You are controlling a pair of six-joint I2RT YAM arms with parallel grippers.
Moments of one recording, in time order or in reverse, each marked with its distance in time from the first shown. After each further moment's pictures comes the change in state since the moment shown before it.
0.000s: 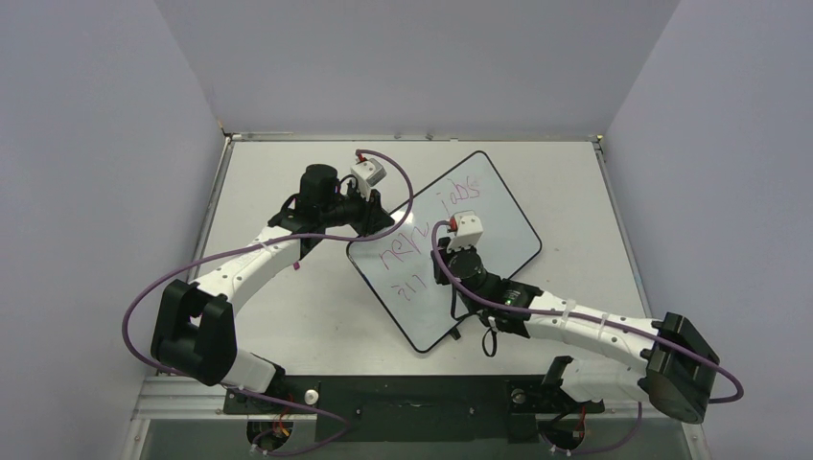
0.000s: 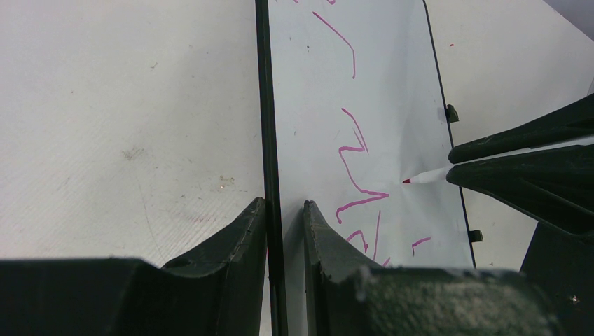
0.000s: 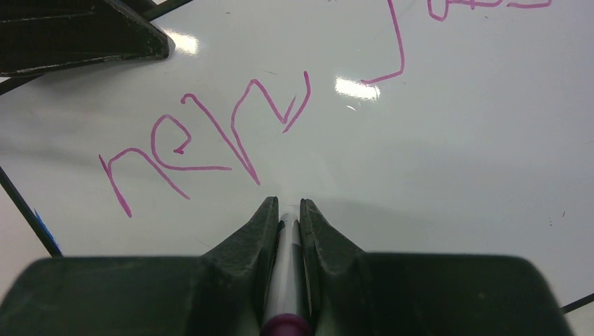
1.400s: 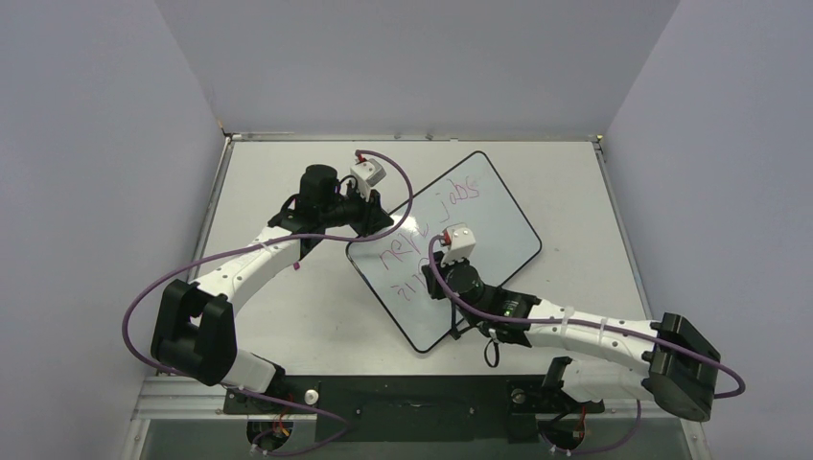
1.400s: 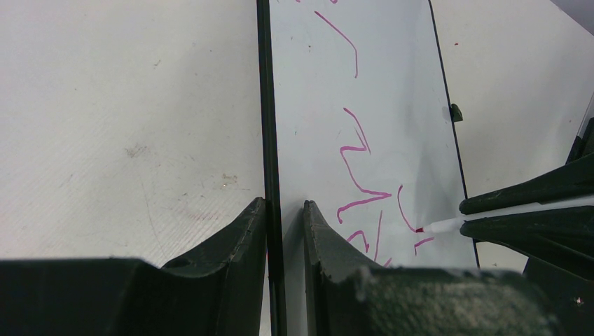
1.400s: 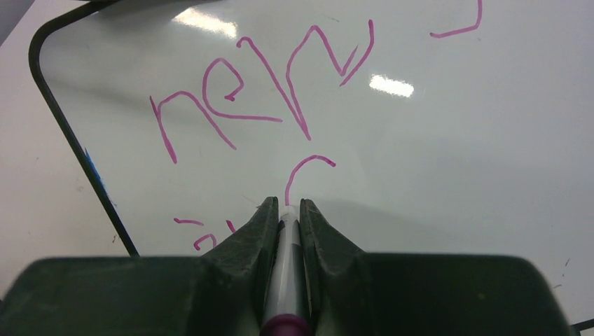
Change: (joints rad) left arm 0.001 0.000 -0.004 0.001 -0.007 0.002; right arm 0.072 -0.003 -0.044 0.035 -0.055 0.032
